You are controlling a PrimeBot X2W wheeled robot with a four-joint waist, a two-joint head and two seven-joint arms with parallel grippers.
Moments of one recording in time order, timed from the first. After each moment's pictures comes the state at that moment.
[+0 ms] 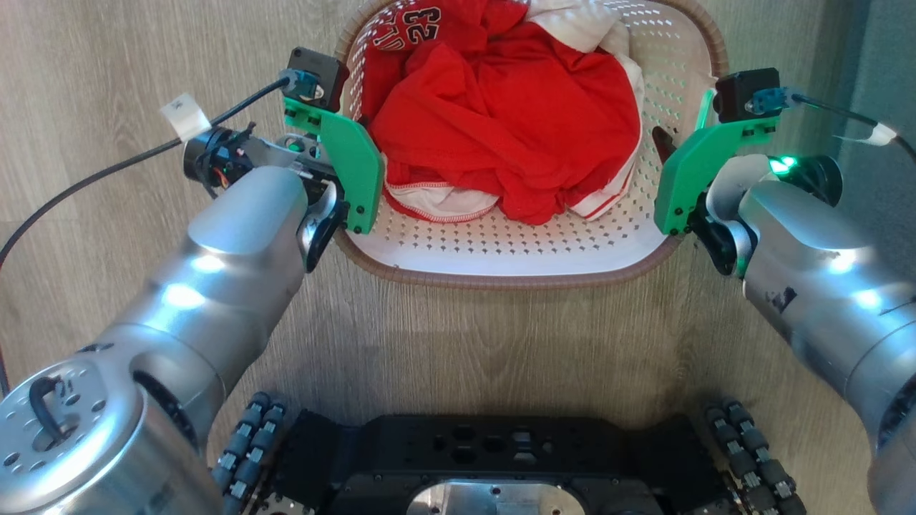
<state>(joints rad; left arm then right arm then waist) -1.12 0.05 -1.26 1.16 -1.03 -0.04 -0.03 -1.10 -0.23 1.26 1.11 1.29 0.12 -0.14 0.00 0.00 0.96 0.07</state>
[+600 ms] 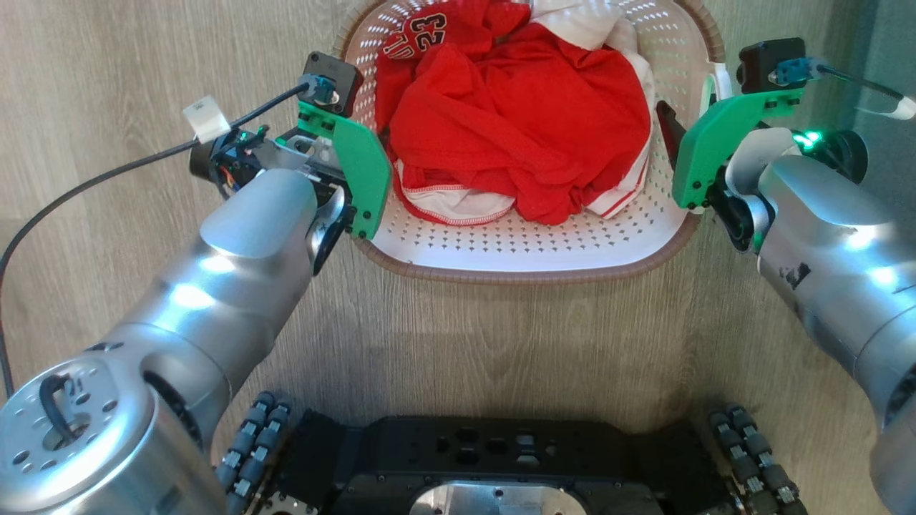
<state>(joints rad) -1.12 0.04 -1.28 1.16 -1.01 0.01 -0.04 -1.15 -0.23 1.25 1.18 1.30 0.12 -0.13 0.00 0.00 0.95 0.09</state>
